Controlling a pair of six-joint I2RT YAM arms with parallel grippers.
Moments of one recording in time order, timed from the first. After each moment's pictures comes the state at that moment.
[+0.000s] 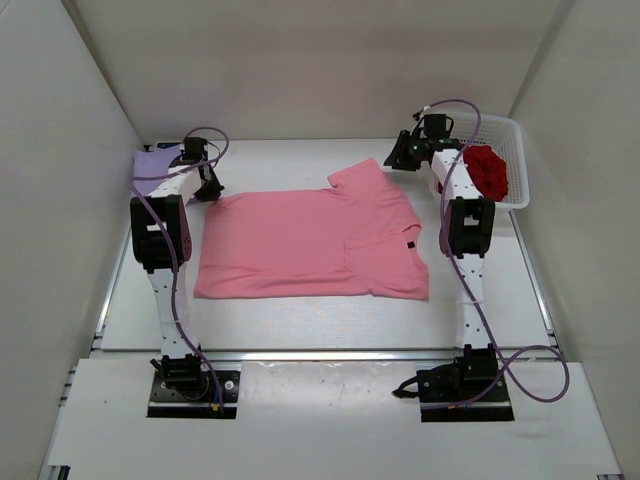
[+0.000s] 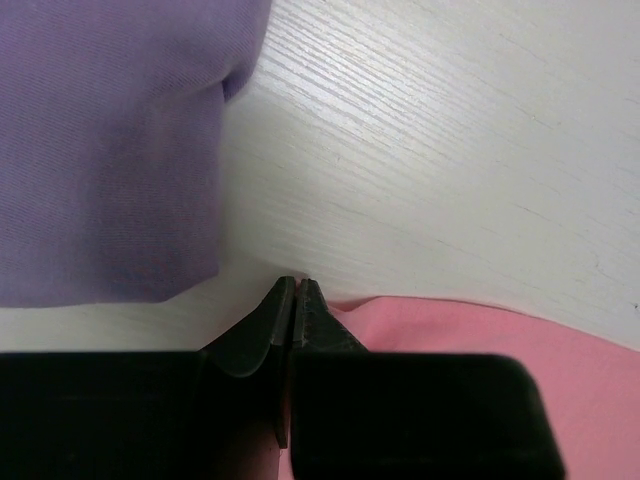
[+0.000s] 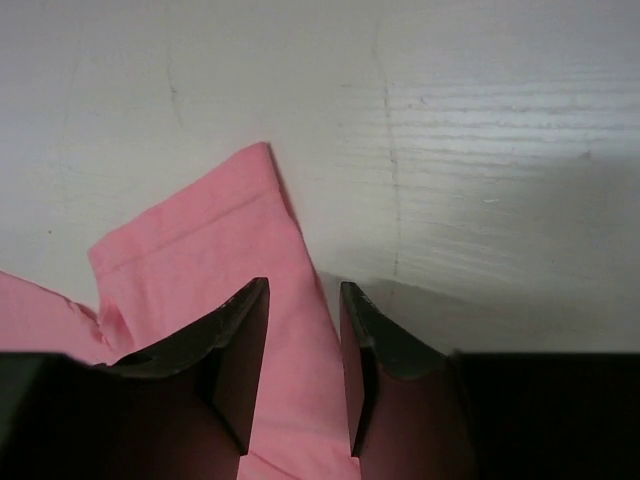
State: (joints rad) left arm 0.04 2.29 1.79 -0.48 -0.10 -0.39; right arm 0.03 2.73 2.55 -0.58 -0.46 0.33
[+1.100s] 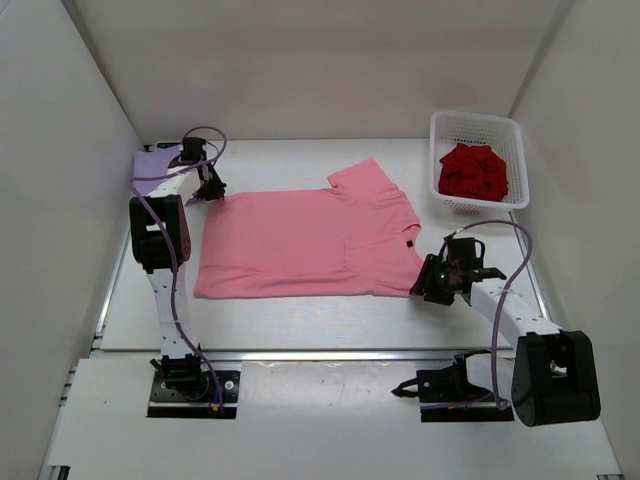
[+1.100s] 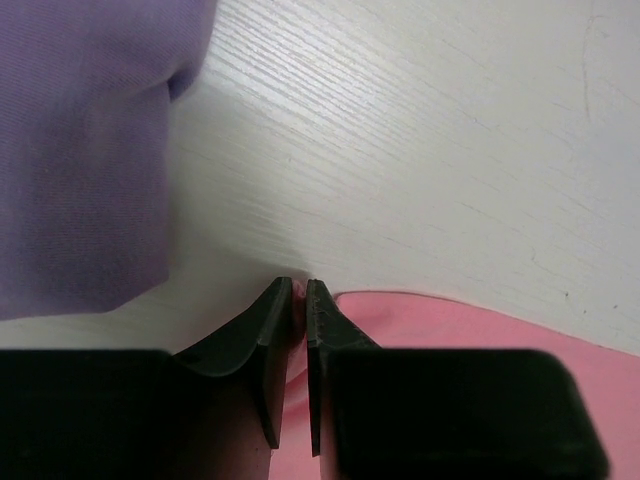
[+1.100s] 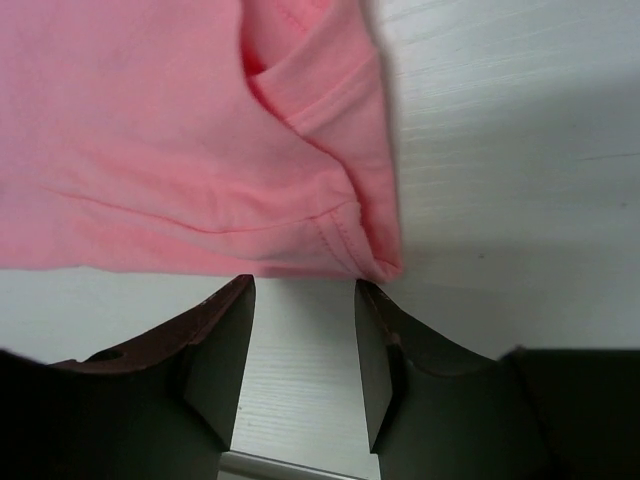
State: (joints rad) left arm 0.04 2.29 1.79 -0.45 -0.01 -0.45; right arm 0.10 1.14 0.50 -0.41 -0.20 0.44
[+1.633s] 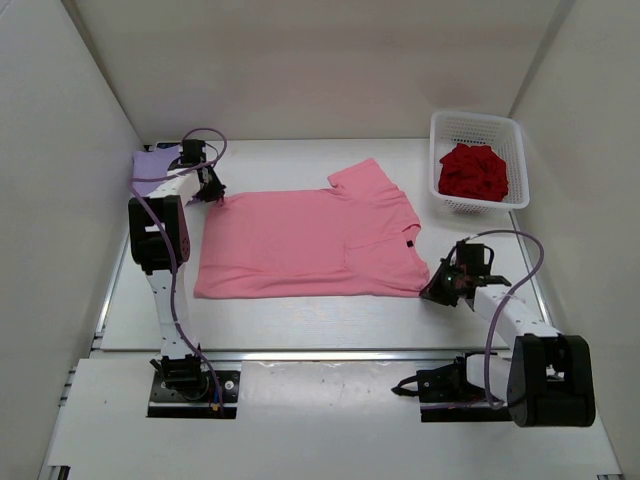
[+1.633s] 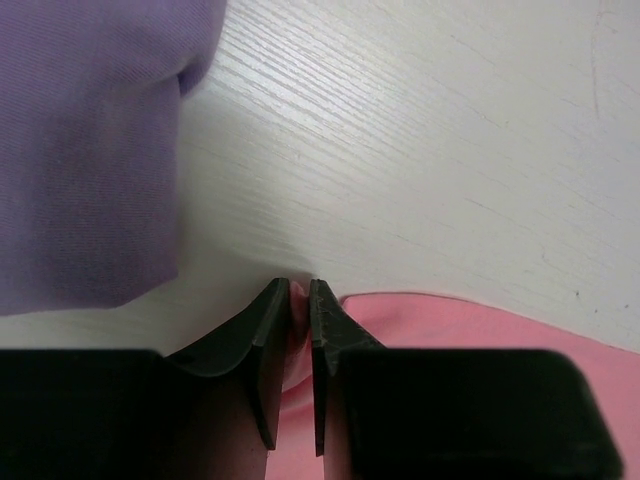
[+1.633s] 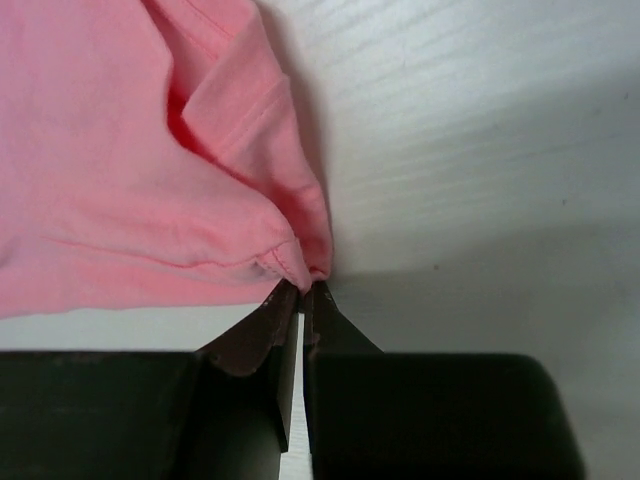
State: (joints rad) left arm 0.05 2.27 1.74 -0.40 -0.01 -0.44; right arm 0.01 1.14 0.44 -0.31 -0.21 0.52
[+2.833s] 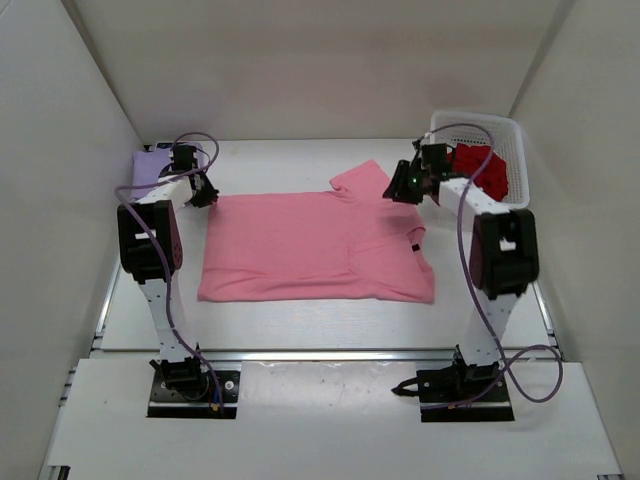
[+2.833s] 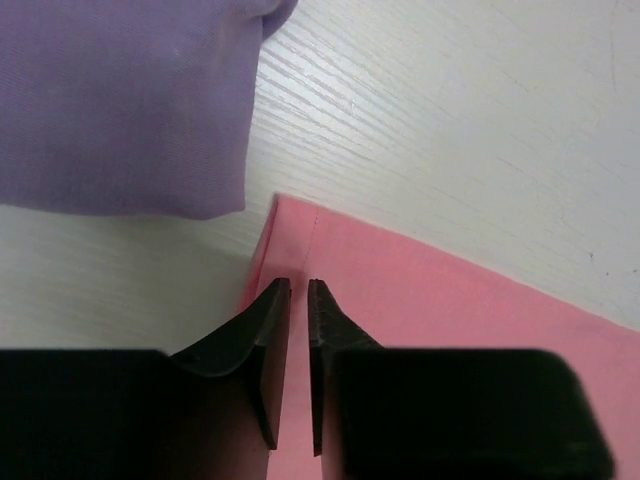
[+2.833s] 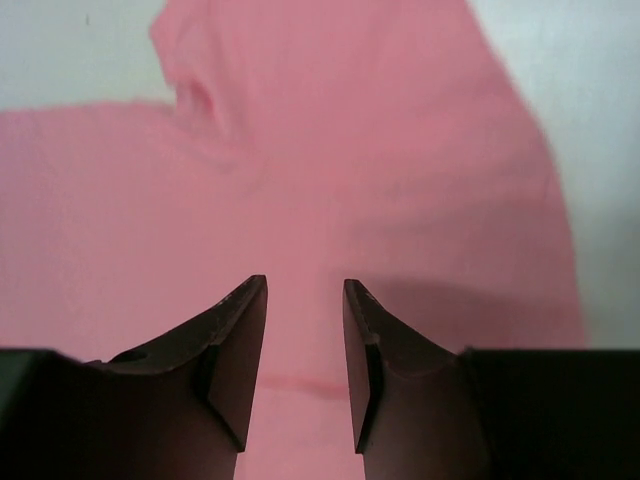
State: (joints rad) left arm 0.08 2.14 1.57 -0.34 -0.01 -0.45; right arm 0.13 1.88 1.36 -0.25 -0.31 0.38
